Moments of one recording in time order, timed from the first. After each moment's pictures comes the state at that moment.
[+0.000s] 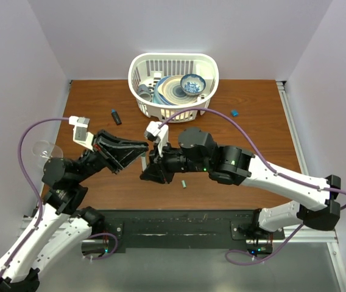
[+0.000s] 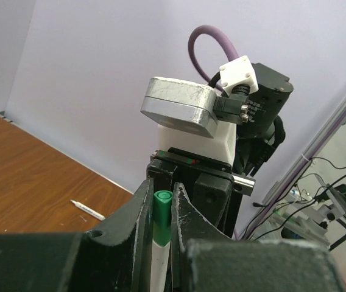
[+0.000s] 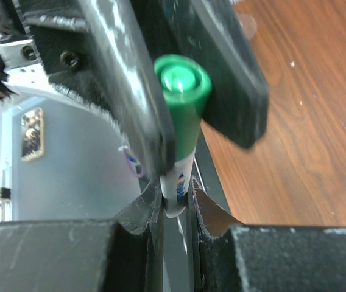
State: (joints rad) left arm -0.56 0.56 0.71 0.28 0.58 -0.81; right arm 1.21 1.32 1.44 -0.44 -0.17 0.30
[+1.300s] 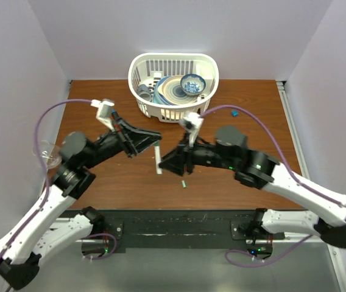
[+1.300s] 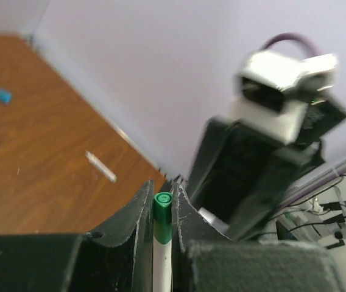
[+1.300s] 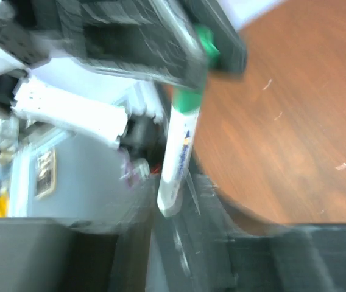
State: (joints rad) left arm -0.60 0.77 0.89 0.09 0.47 -0.80; right arm 1.05 1.10 1.19 -0.27 -0.25 0.40
